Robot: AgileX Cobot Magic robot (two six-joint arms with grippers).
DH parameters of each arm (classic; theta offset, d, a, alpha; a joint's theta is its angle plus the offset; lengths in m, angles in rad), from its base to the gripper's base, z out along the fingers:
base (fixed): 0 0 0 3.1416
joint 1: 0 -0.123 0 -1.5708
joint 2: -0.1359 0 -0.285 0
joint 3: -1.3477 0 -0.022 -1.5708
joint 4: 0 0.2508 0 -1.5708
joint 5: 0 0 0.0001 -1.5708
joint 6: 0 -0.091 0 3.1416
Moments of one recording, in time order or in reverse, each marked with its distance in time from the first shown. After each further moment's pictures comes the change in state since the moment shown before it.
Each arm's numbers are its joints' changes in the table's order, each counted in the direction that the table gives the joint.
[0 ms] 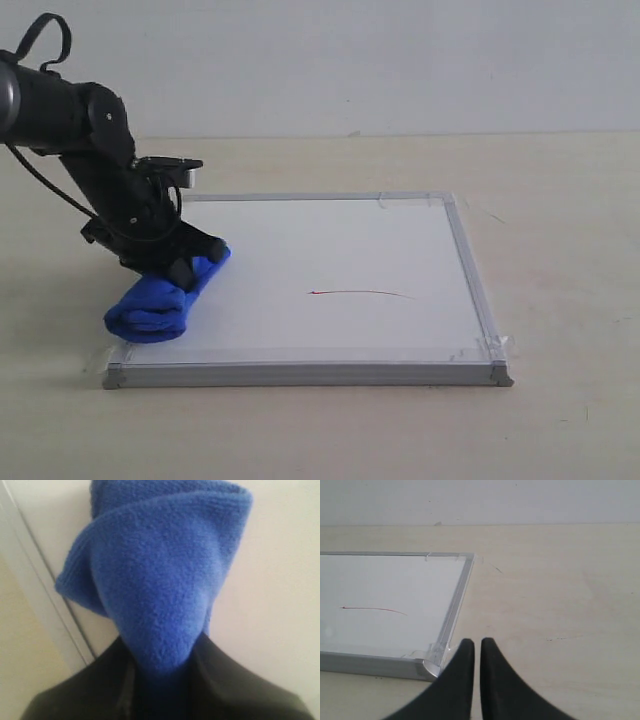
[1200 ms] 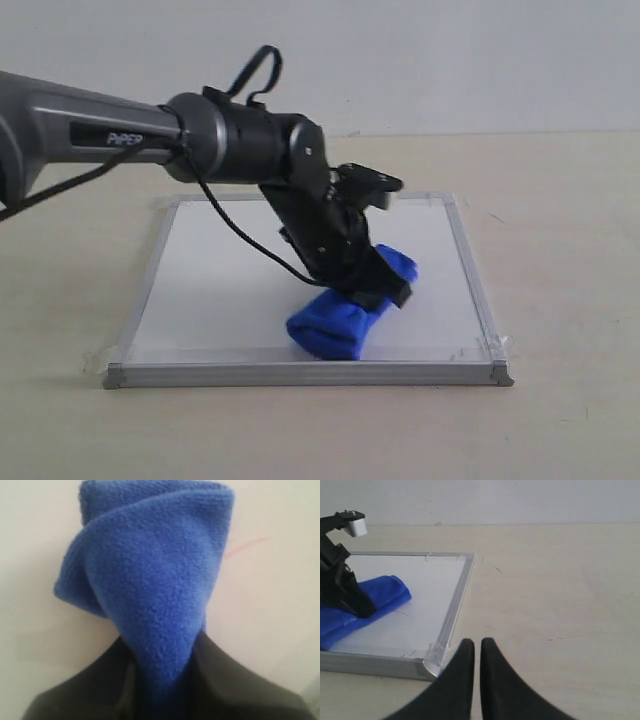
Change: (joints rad) left arm 0.392 -0.142 0.282 -0.116 -0.086 -0.110; right arm 0.000 0.000 0.000 0.000 0.000 0.000
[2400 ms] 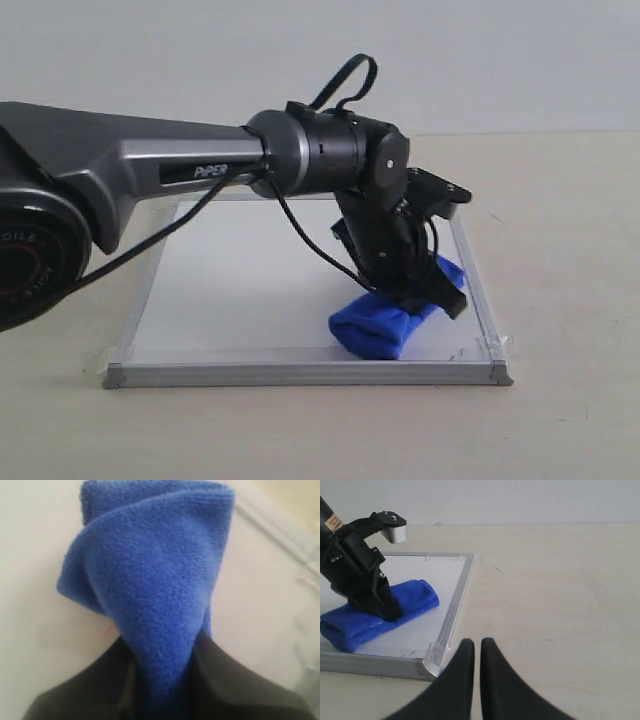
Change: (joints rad) left arm 0.100 -0.119 0.249 0.179 0.130 0.169; right arm 0.000 0.000 0.000 0.000 0.000 0.000
